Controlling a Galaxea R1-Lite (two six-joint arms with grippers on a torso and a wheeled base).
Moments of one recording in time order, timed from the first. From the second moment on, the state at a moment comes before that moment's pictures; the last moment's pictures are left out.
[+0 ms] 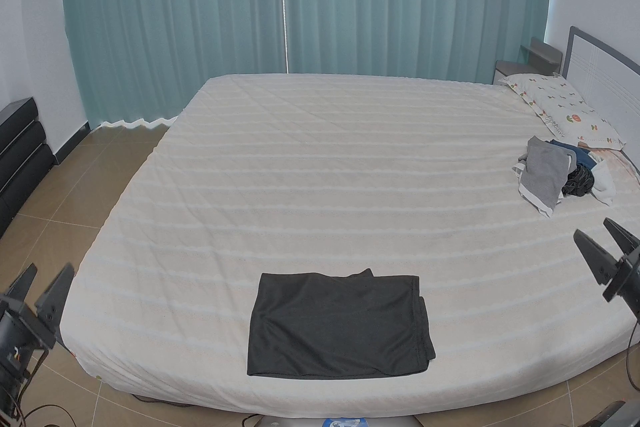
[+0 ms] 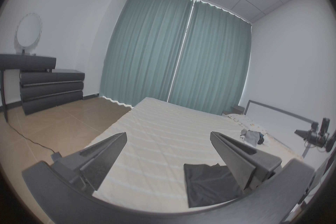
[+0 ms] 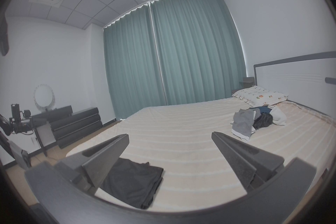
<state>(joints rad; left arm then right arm) -0.04 0.72 -0.09 -0.61 0.02 -0.24 0.03 1.02 -0.08 -0.98 0.19 0.14</state>
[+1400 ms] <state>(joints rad) 0.00 0.01 -0.02 0.01 0.02 -0.05 0.00 0.01 -0.04 0.03 -0.02 -0.01</state>
